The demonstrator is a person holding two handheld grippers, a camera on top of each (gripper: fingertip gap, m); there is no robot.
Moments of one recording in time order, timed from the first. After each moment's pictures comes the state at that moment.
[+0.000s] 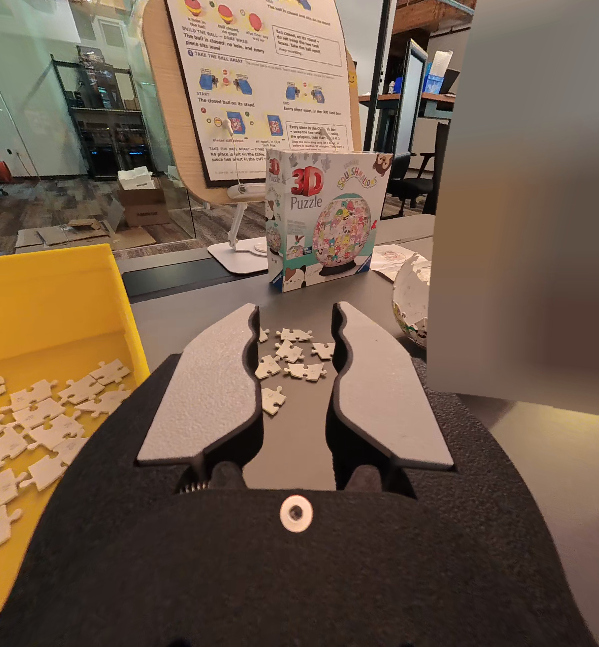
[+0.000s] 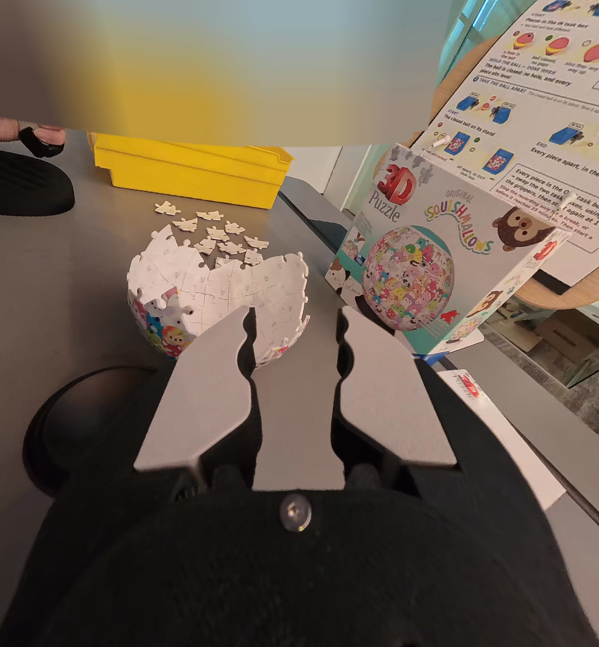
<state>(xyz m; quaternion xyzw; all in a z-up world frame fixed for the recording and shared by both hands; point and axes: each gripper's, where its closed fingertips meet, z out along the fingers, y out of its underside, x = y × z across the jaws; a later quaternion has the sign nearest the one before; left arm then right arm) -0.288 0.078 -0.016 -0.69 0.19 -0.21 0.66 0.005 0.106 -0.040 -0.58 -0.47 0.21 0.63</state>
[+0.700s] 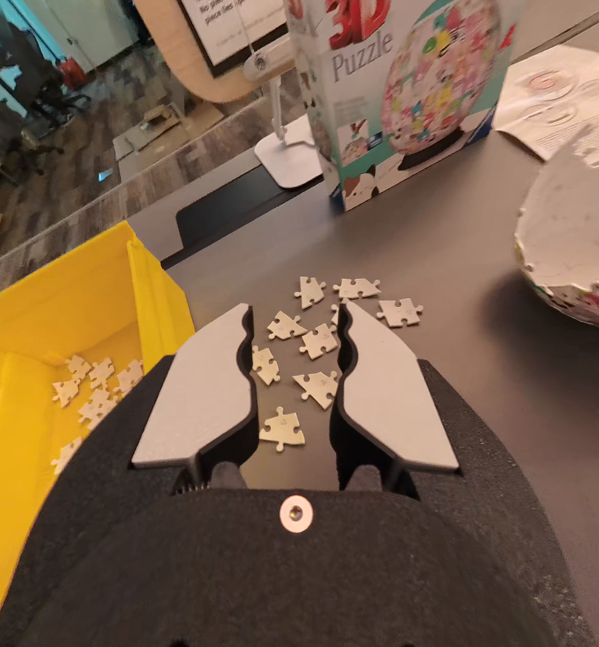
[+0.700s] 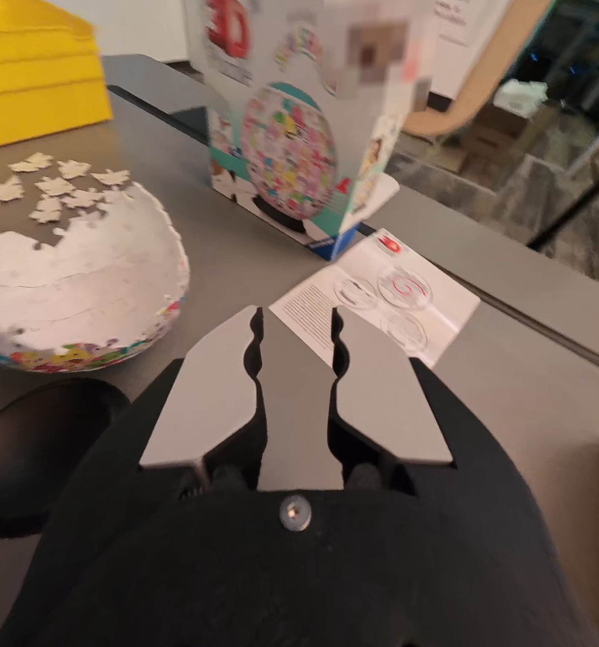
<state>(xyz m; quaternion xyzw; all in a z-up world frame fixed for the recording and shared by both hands) -0.268 0.138 -0.043 -0.81 0.25 0.02 0.52 0.068 0.152 -0.058 -0.77 -0.30 0.11 0.56</state>
